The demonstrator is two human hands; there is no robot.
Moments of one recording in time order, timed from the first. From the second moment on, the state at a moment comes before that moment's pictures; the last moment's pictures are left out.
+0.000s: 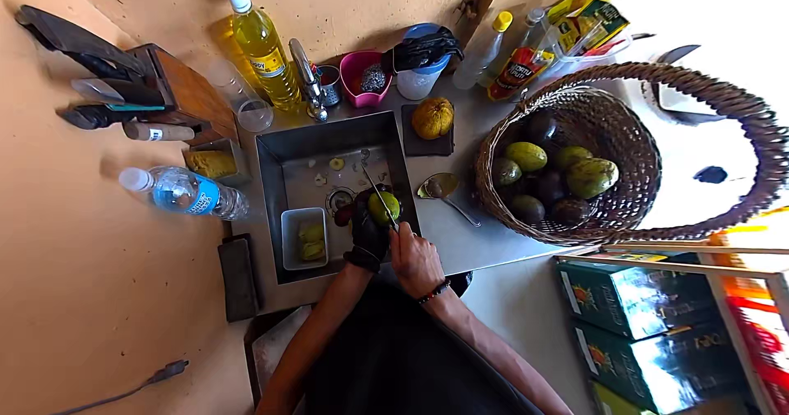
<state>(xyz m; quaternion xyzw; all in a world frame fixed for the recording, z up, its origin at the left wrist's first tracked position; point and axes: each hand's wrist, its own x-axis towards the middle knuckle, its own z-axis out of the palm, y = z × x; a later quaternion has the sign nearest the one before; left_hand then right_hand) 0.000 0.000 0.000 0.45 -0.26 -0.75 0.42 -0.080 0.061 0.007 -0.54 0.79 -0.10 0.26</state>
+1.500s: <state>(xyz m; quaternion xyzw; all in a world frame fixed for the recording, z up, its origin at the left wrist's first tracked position) -0.001 -0.043 0.007 0.20 -0.37 -0.77 0.48 -0.108 0.087 0.038 -0.59 0.74 -0.29 0.16</state>
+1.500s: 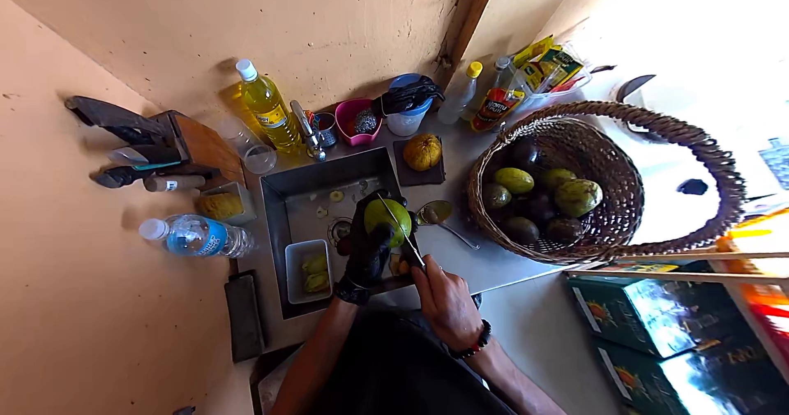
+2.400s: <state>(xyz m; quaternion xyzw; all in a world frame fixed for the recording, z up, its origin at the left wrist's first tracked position) -0.070 -0.017 -0.082 0.46 -0.55 -0.69 0.12 -0.231 0.133 -0.083 -0.33 0.65 -0.28 0.63</state>
